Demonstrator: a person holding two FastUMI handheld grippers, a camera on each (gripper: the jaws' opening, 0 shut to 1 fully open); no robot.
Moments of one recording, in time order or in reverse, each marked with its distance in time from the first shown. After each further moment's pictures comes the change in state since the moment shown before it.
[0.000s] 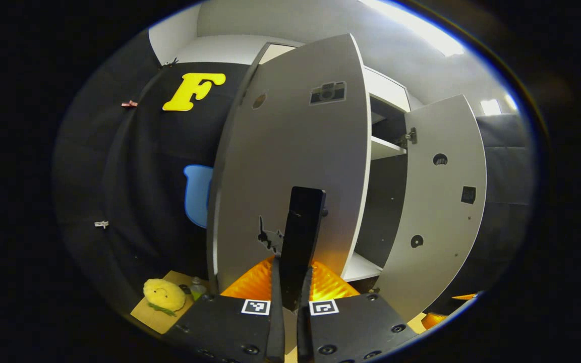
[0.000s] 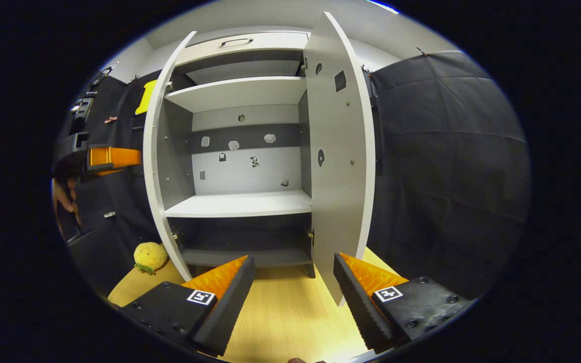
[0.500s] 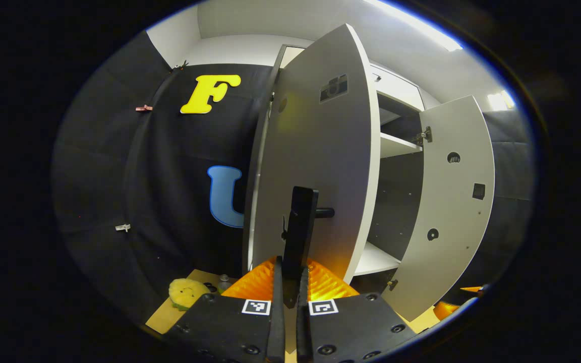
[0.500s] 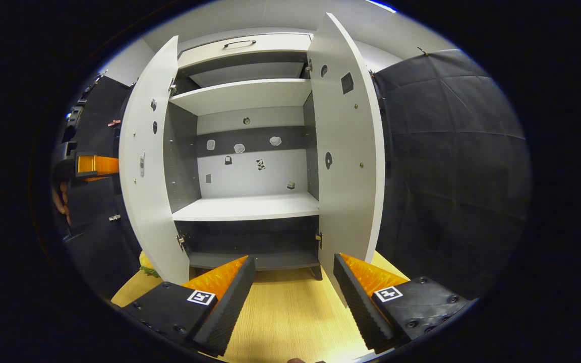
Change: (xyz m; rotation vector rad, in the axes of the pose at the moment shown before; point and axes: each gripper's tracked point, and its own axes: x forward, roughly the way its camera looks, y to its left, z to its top) left arm -0.036 0.057 0.010 0.032 0.009 0.095; right arm 0.003 0.012 0.003 -0.002 -0.002 0.029
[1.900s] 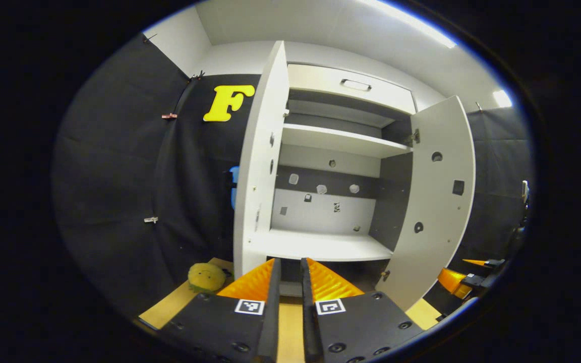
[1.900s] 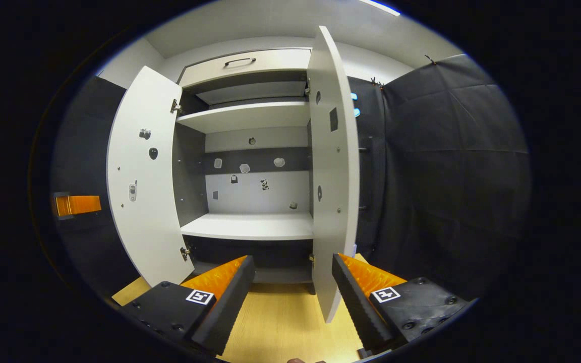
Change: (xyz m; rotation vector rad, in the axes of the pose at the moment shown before) left arm -0.113 -0.071 -0.010 -0.013 -0.016 0.086; right arm -0.025 -0.049 0.071 -0.022 -0.082 0.079
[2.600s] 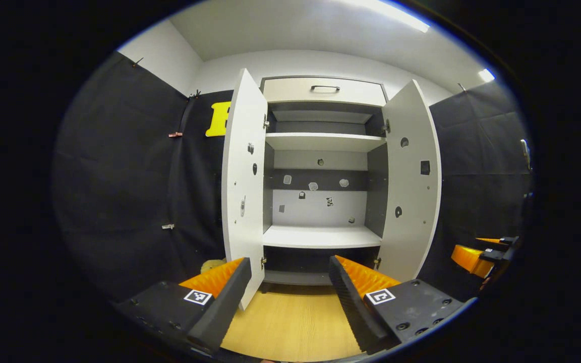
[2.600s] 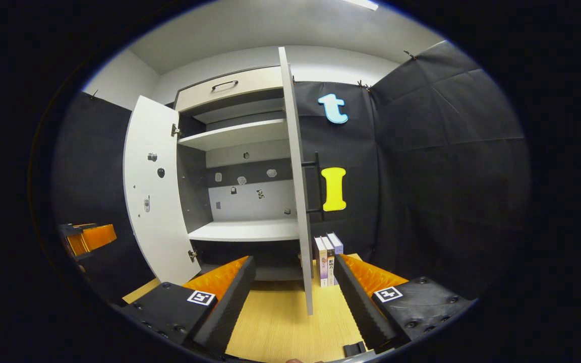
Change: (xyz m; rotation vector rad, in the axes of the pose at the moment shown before) left arm -0.083 -0.061 -0.029 0.112 -0.012 0.108; right arm -0.058 -0.060 0.010 0.069 -0.030 0.047
